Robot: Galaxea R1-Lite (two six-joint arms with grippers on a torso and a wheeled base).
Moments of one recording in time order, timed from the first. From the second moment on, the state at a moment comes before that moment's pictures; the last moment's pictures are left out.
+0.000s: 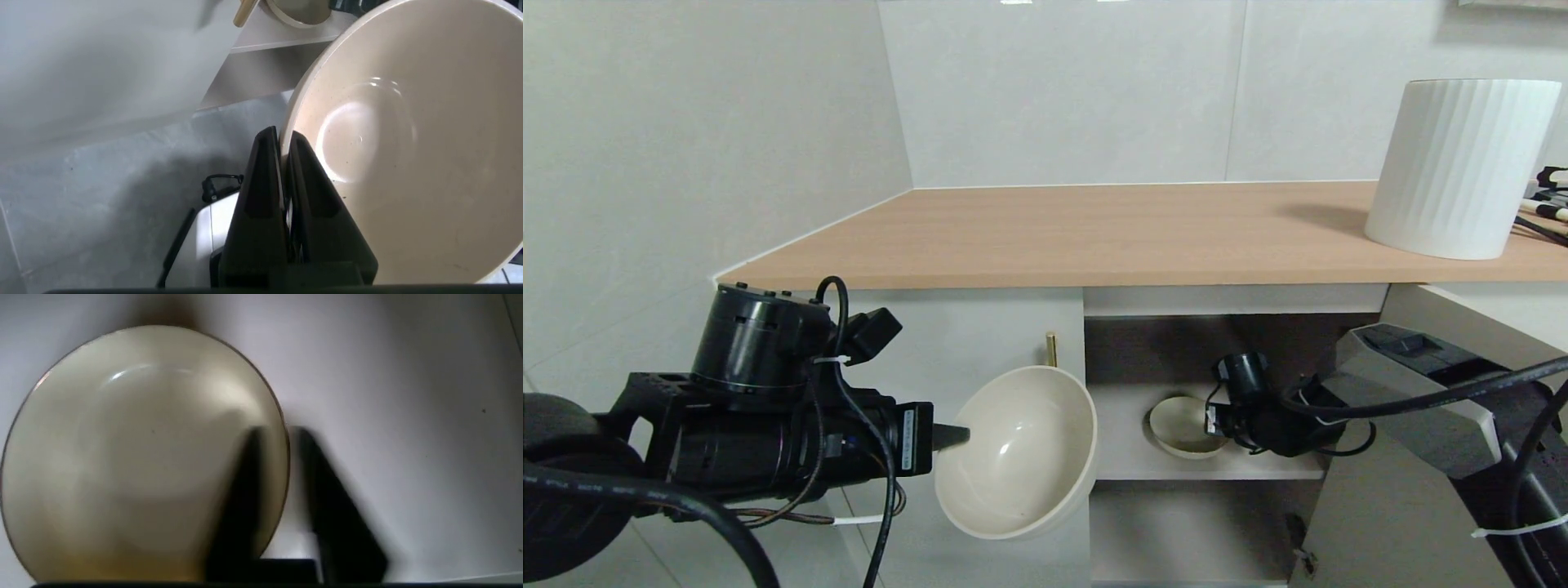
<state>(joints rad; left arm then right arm) -0.42 1.56 -0.75 -0.15 -0.25 -0.42 0.29 2.60 -1.41 -0.42 -0.32 0.34</state>
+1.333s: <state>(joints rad) -0.65 1.87 -0.81 -0.15 0.09 -0.42 0.63 1.78 -0.99 0.04 -0.02 0.39</state>
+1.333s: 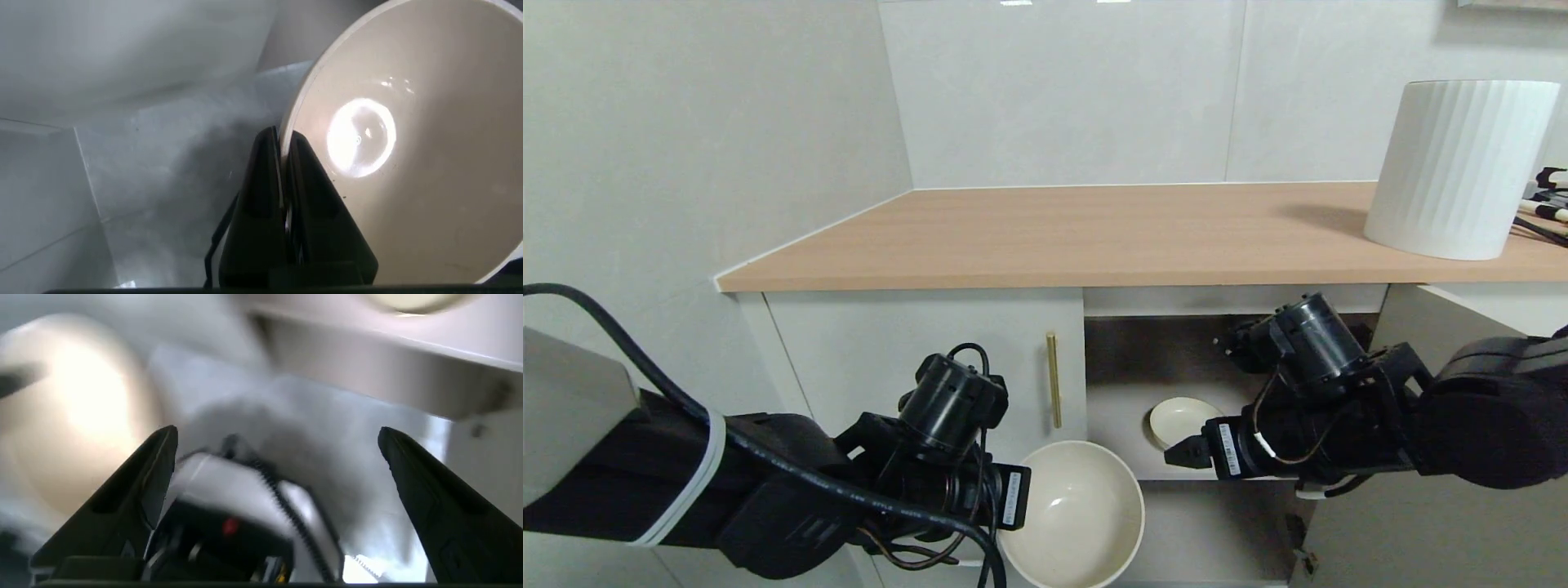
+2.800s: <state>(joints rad) -0.67 1.89 -0.81 -0.15 0.08 -0.43 0.78 1.96 -1.02 -0.02 -0.08 0.46</state>
